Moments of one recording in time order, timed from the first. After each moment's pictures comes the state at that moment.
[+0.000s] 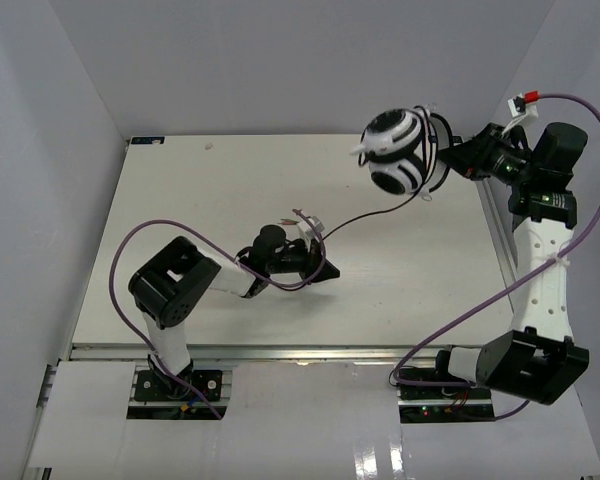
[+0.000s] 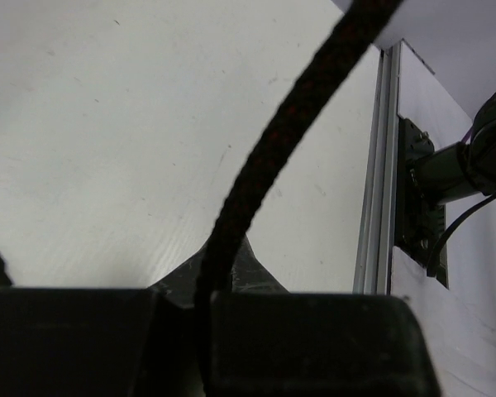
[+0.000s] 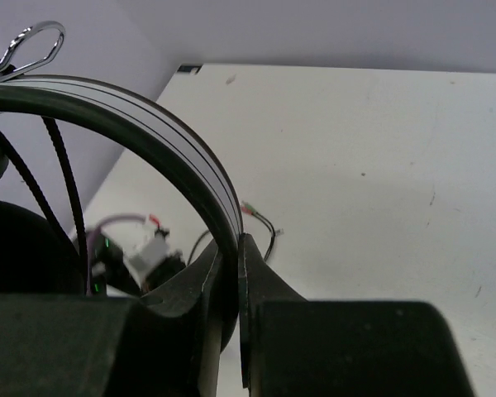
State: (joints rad) left arm -0.72 1.84 0.73 0.85 0.66 -0.40; right arm -0.24 1.25 1.37 -0.32 -0.93 0.37
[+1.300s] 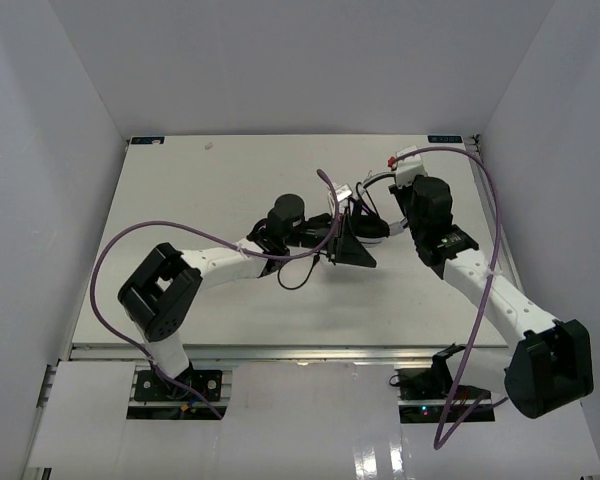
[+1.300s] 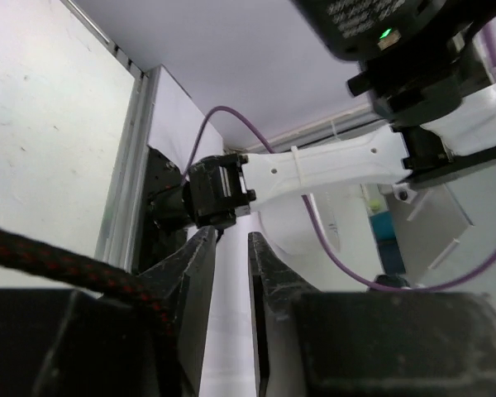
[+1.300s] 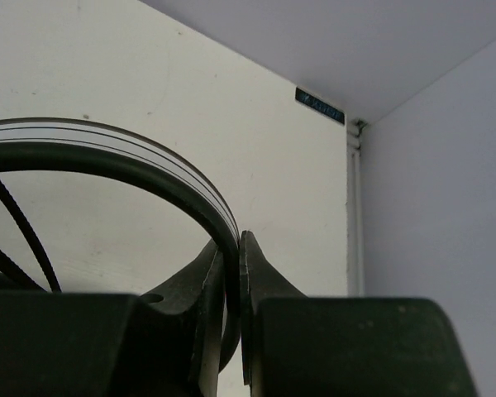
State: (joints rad) left arm -0.79 1.74 1.05 0.70 0.95 -1.06; right arm 0.41 1.17 0.84 0.10 0.35 -0.42
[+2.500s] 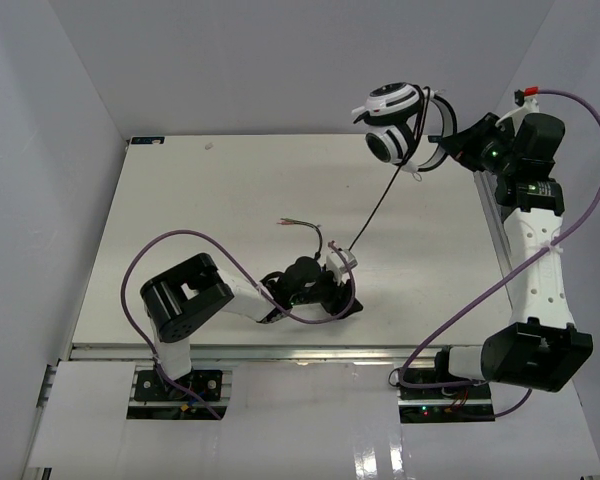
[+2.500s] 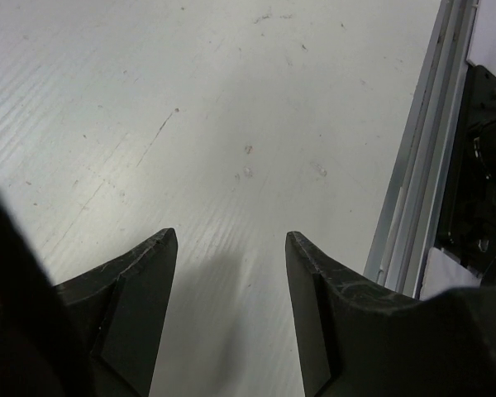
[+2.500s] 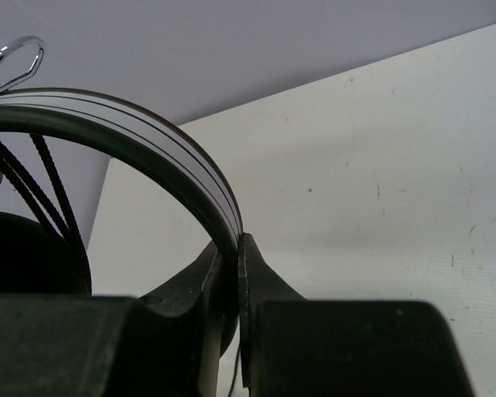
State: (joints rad) left arm -1.02 1.83 0.73 0.73 0.27 -0.30; right arm -0.13 1.31 1.42 -0.35 -0.50 0.53
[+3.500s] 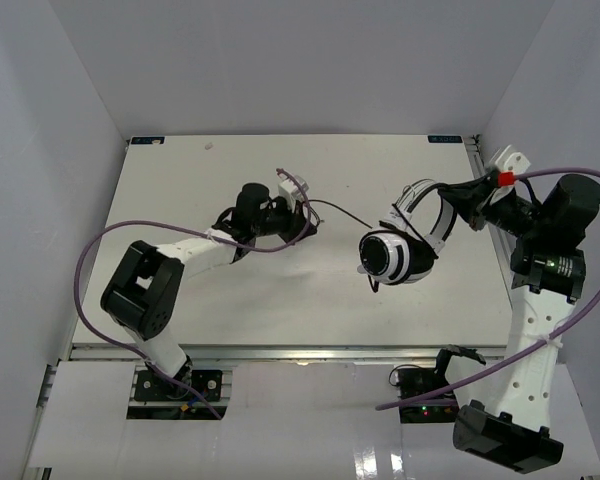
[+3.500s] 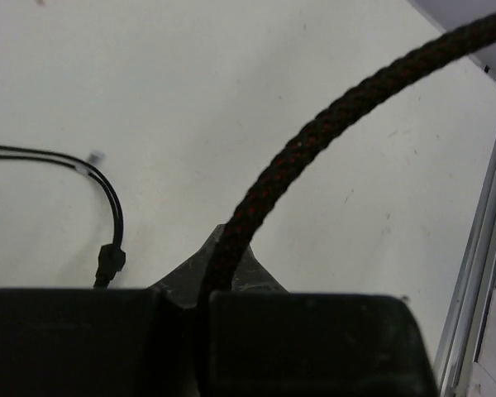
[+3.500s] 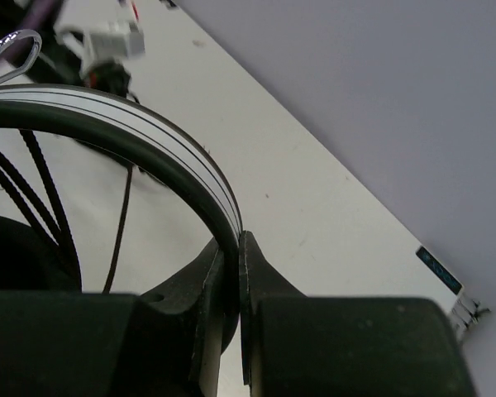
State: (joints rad) left arm -0.55 1.69 0.96 0.34 0.56 -0.13; right arm -0.31 0.90 1.21 -0.46 -1.15 -0.41
